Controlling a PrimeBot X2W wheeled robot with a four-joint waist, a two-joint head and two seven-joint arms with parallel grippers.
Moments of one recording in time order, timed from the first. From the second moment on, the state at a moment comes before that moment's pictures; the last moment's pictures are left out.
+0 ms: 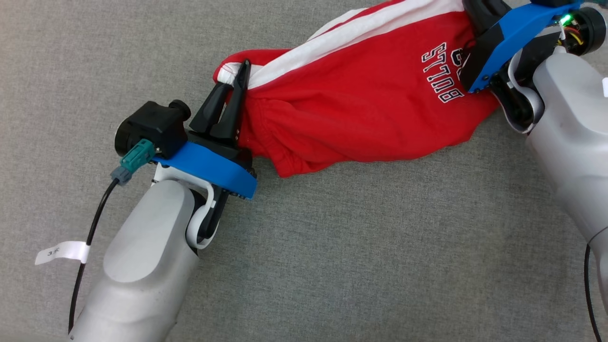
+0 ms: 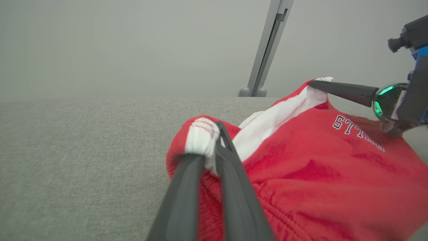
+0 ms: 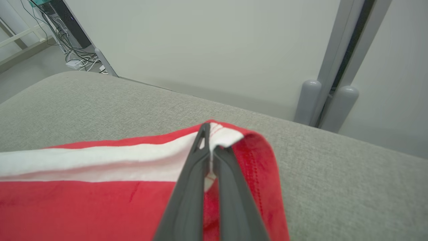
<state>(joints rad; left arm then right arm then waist) -0.68 0.17 -0.48 0.46 -0.50 -0.13 -0.26 -1.24 -0.30 0.71 1.02 0.73 0.13 -0.16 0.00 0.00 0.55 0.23</state>
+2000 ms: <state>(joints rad) -0.26 0.05 0.06 0.14 -0.22 -0.11 -0.26 -1.01 -0.39 0.95 1.14 0.98 0.13 -0.20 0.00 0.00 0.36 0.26</state>
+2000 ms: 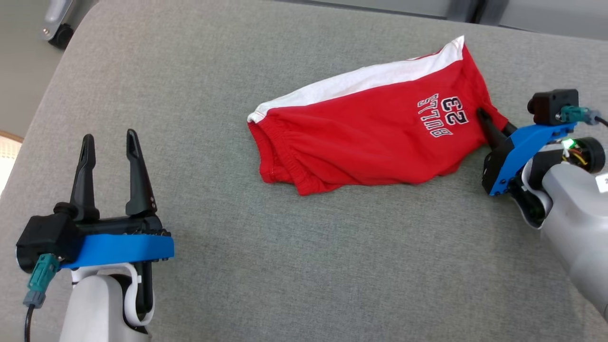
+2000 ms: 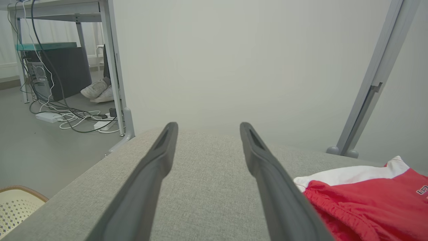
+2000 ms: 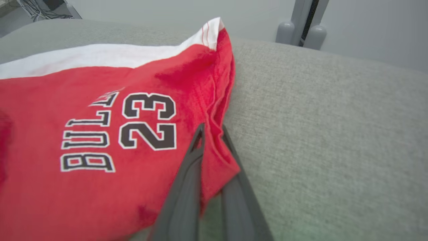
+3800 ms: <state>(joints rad) -0.13 0.05 0.03 0.18 -0.17 -0.13 -0.26 -0.65 -0.28 0.49 0.73 0.84 0.13 -0.26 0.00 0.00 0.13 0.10</state>
